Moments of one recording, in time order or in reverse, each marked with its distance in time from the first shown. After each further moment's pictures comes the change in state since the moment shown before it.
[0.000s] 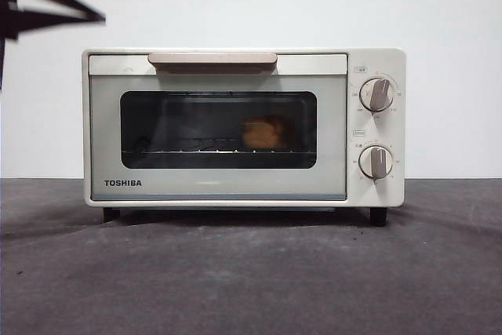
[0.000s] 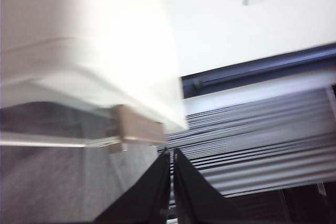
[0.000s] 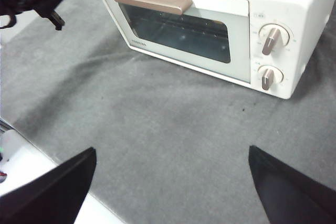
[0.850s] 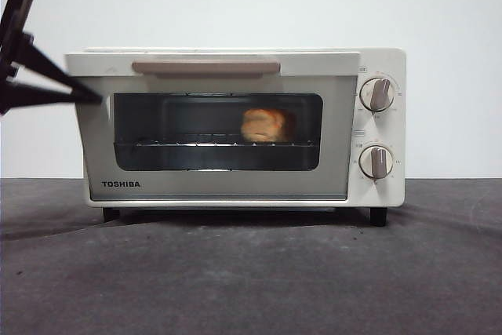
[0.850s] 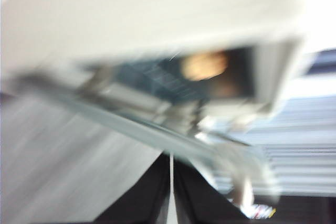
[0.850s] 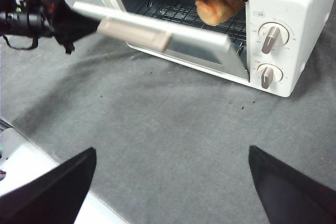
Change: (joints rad) left arm 0.000 0.150 -0.006 -0.216 -0.043 0.243; right arm 0.000 0.000 0.000 -0.011 0.000 0.000
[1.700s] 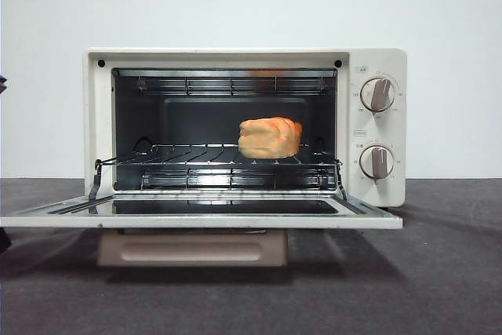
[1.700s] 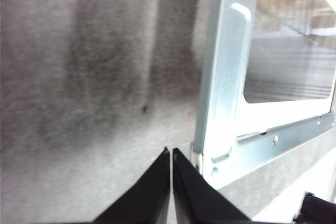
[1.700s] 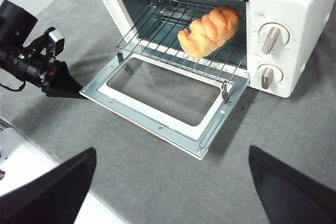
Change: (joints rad) left arm -0.004 0.000 -0.034 -0.776 -0.158 0.630; right arm 0.000 0.000 0.000 0.000 0.000 -0.003
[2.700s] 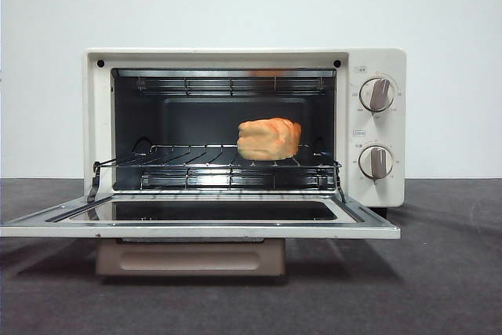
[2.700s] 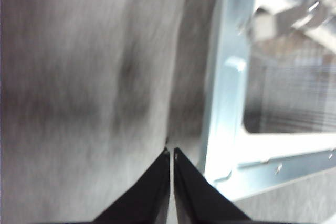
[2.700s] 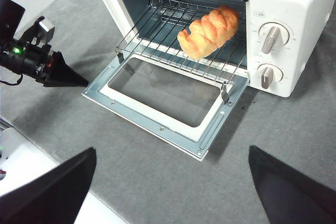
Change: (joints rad) left arm 0.033 -0.089 0.007 -0.007 -0.148 -0.002; right arm 0.000 0.000 0.000 0.000 -0.004 0.000
